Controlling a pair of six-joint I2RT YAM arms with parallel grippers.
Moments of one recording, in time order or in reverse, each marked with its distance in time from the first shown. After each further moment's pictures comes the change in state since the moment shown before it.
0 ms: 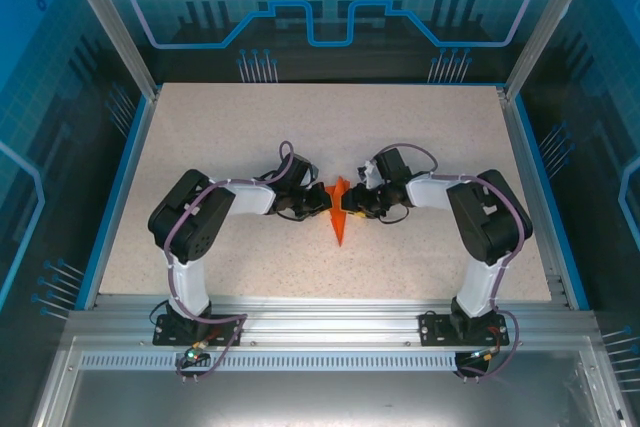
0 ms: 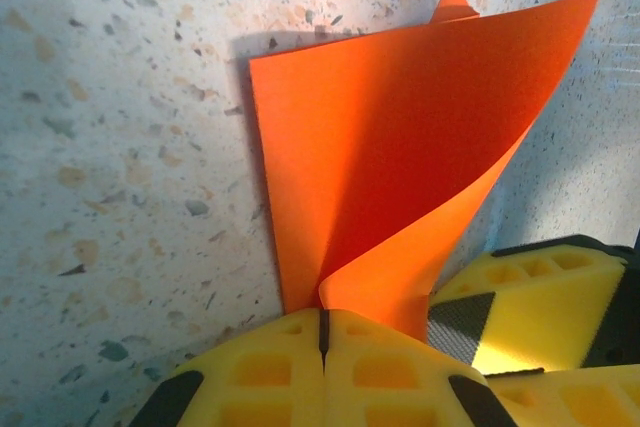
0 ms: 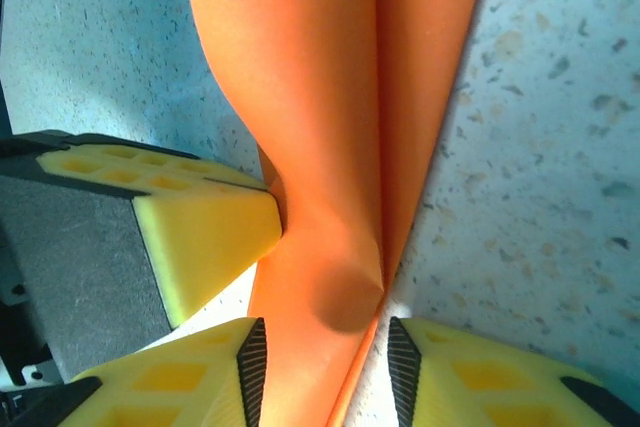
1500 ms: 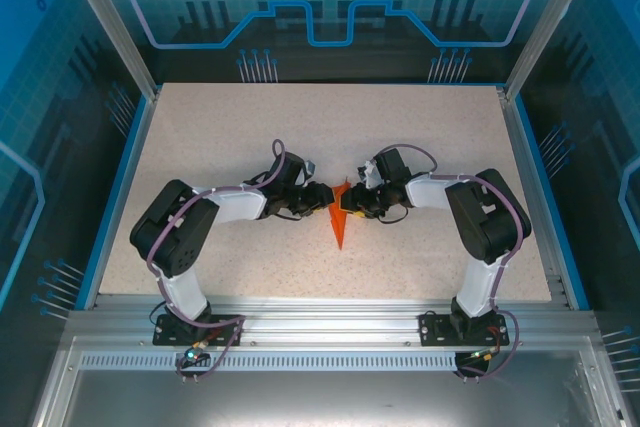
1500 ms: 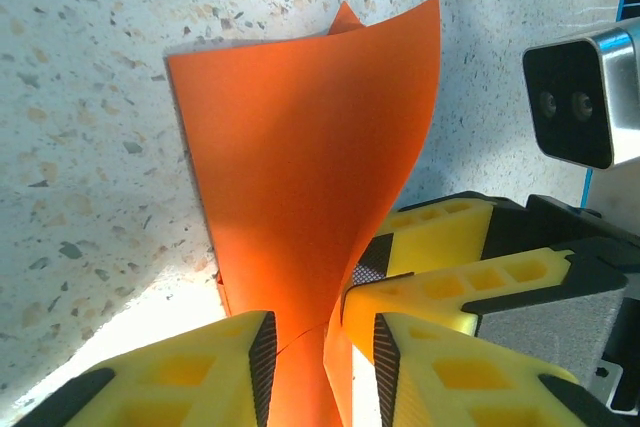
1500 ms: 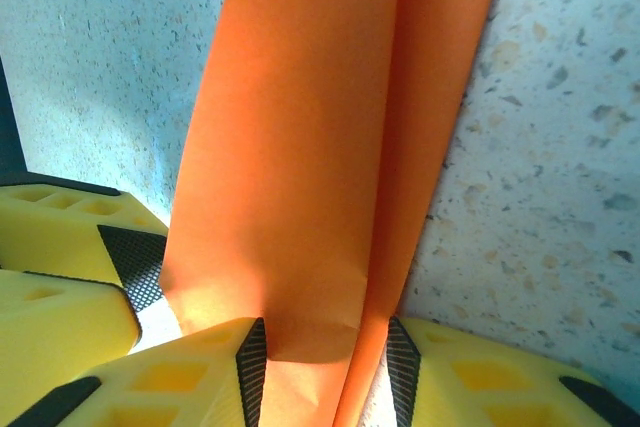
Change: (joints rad) left arm -0.002 -0.131 -0.071 0.036 0.008 -0.026; right arm 0.000 0.024 0.000 0.031 -0.001 0.026
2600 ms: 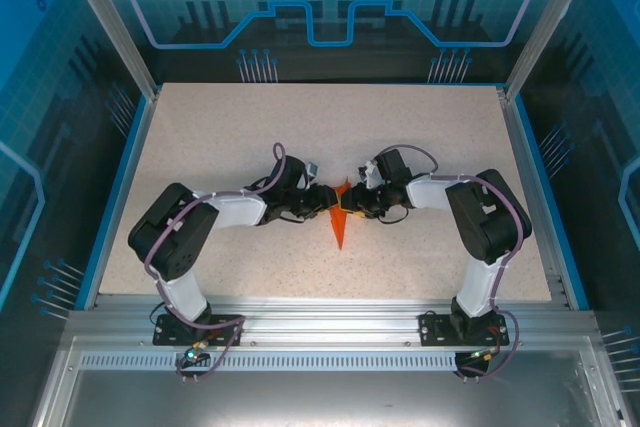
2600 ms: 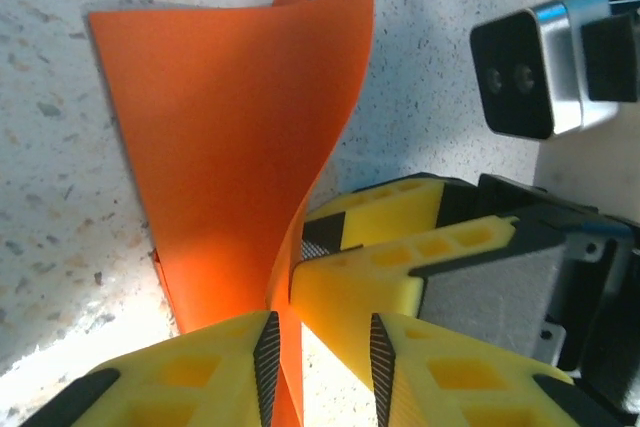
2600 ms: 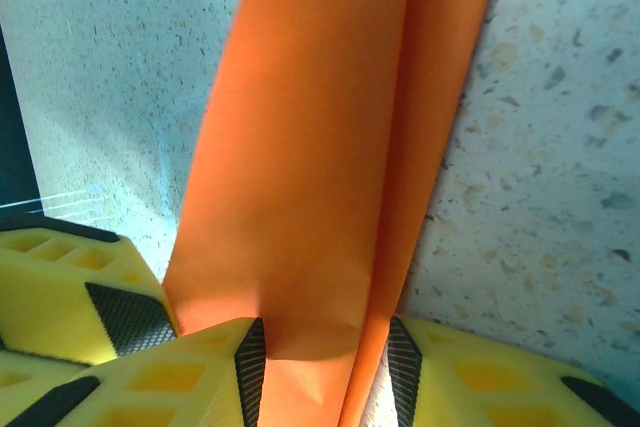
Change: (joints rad) left arm -0.027 -0.014 -0.043 0.105 0.014 -0.066; right arm -0.002 -0.003 -0.010 0.021 -0.007 0.015
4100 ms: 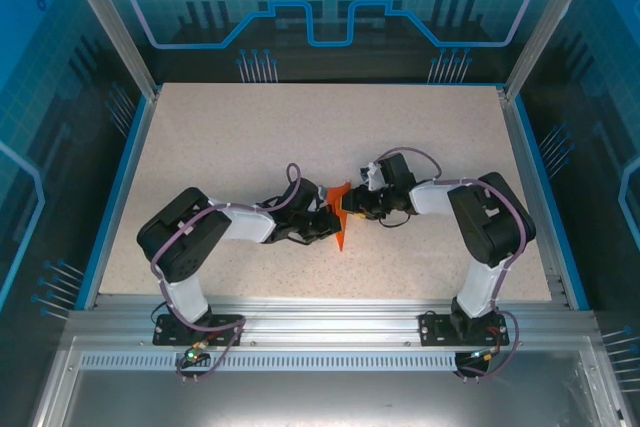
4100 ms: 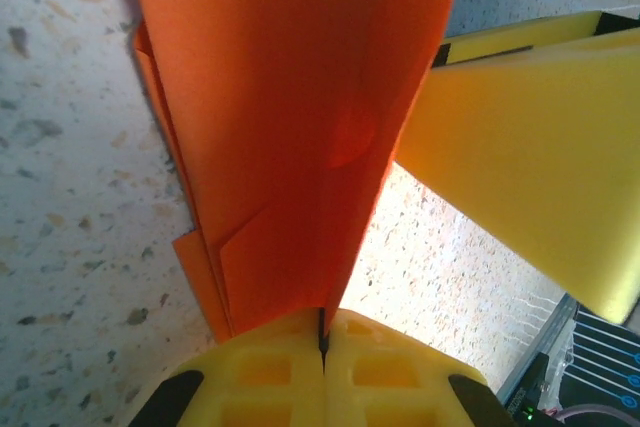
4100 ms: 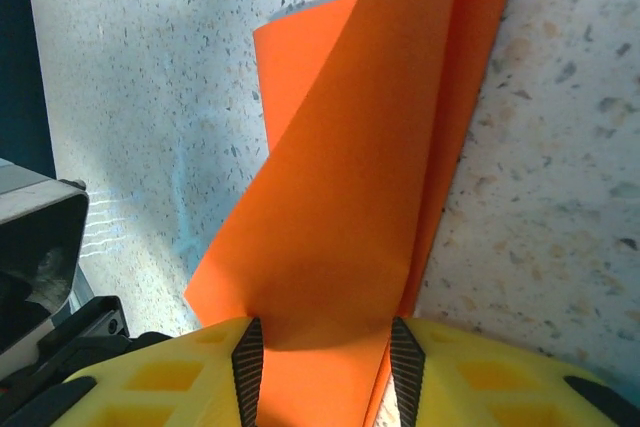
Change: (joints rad) left arm -0.132 0.019 -0.100 0.063 -0.051 -0.045; right arm -0.006 -0.028 -0.070 0.113 -0.015 0.013
